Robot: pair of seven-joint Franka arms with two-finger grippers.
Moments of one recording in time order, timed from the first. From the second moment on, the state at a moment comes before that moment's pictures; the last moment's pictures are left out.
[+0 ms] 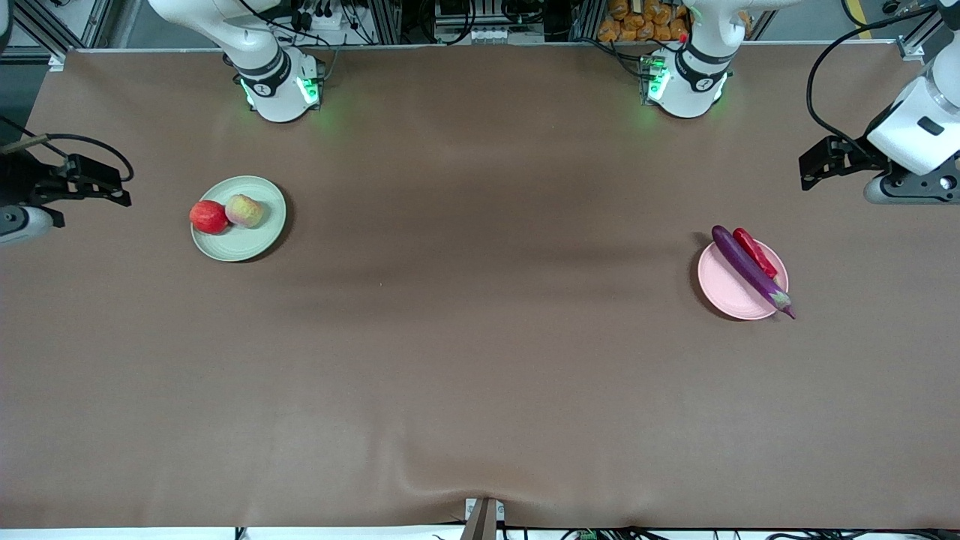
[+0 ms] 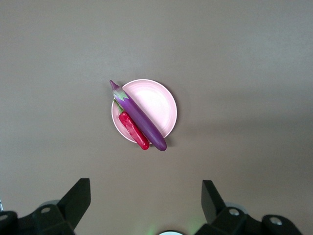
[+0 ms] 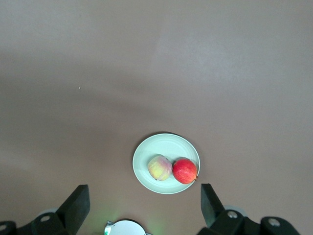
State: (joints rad) left arm 0.00 -0.06 -0.11 -1.64 0.08 1.53 -0.02; right arm 0.19 0.20 -0.24 -1.24 0.09 1.29 -0.33
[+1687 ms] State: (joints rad) left arm 0.01 0.03 -0.08 -1.54 0.04 1.51 -0.02; right arm -0.04 -0.04 0.07 -1.50 0.02 1.42 -0.20
